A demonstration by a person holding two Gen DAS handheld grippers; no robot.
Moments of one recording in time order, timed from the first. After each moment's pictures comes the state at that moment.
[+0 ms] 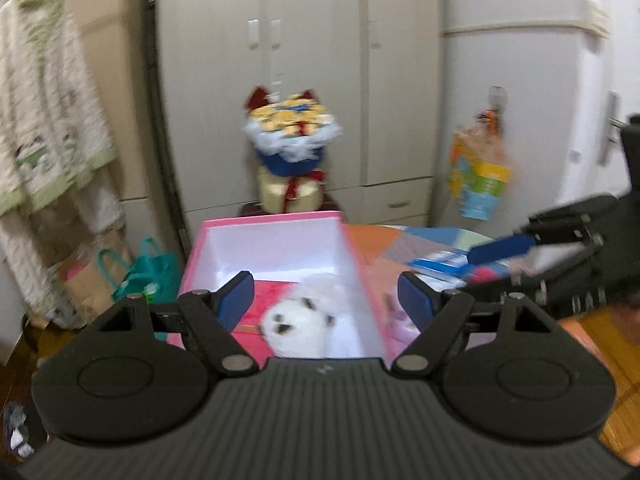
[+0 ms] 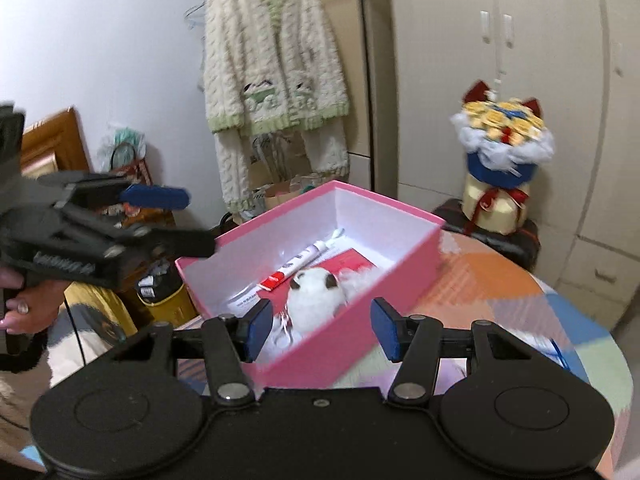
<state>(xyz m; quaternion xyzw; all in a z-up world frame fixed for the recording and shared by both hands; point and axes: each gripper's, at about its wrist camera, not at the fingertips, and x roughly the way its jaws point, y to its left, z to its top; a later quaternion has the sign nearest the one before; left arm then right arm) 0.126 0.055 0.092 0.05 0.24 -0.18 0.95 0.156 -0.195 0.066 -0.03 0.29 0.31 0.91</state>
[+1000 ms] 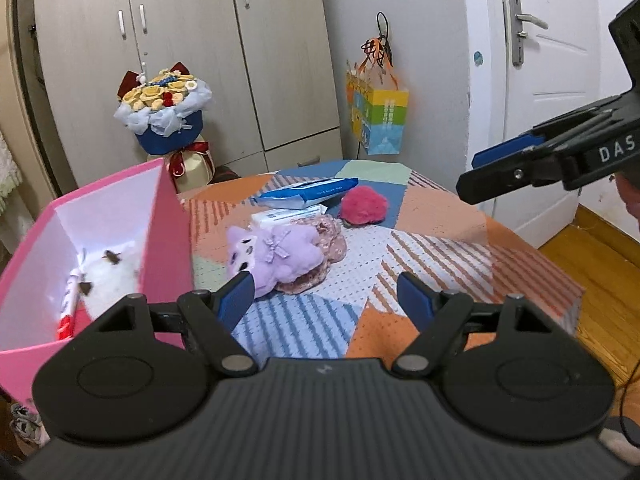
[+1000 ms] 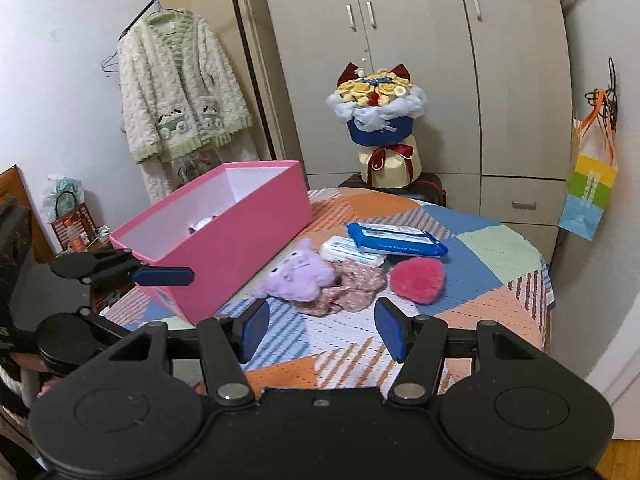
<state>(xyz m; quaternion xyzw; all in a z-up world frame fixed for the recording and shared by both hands) 0.097 -0.092 -0.026 0.13 0.25 -0.27 0.92 0.102 -0.334 -0.011 0.04 0.28 0.20 0.94</state>
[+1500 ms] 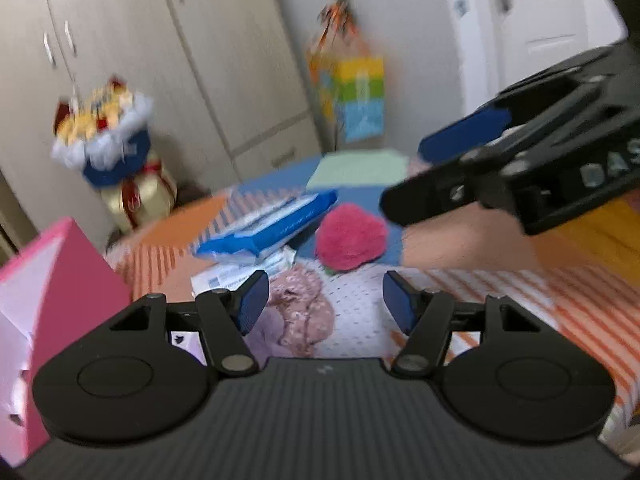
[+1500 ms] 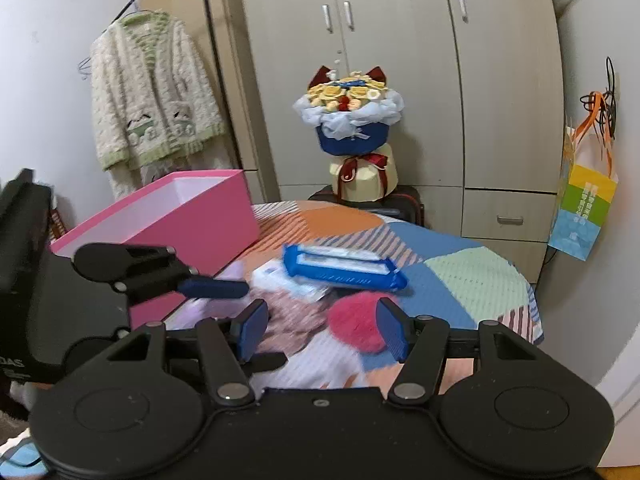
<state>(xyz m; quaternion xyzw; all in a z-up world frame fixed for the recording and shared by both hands) 0.203 -0.186 -0.057 0.21 0.27 -0.29 0.89 0.192 -0.359 -0.042 0.04 0.26 0.18 0.95</state>
